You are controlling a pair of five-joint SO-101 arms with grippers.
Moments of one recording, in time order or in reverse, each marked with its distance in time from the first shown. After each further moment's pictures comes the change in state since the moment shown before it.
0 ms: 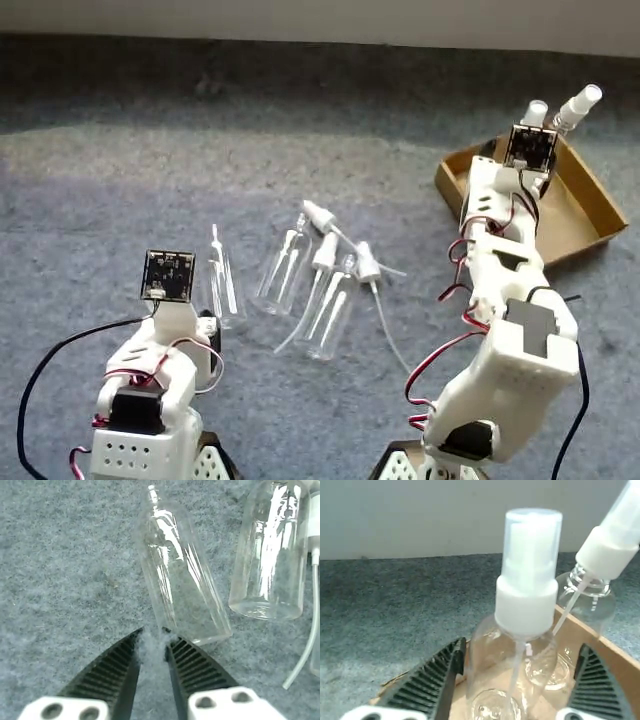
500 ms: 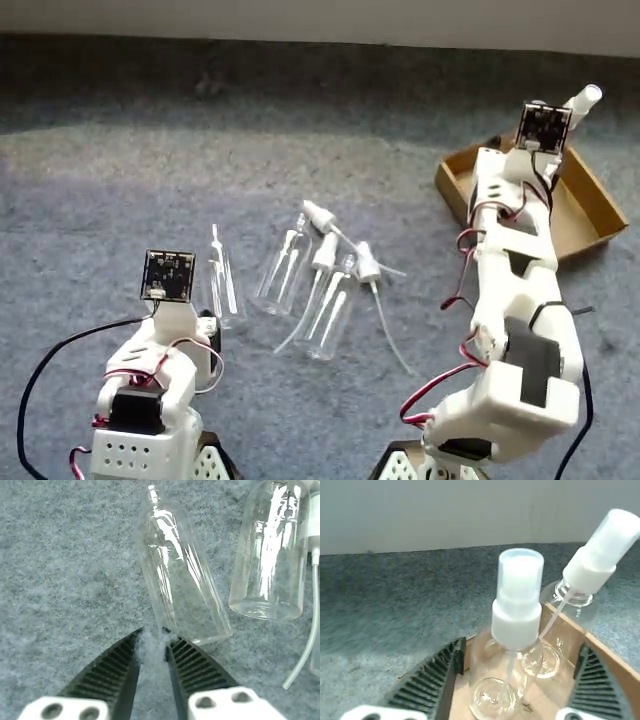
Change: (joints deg) left arm 0.0 0.0 0.0 0.0 0.0; right arm 0.0 -13.0 0.0 18.9 0.0
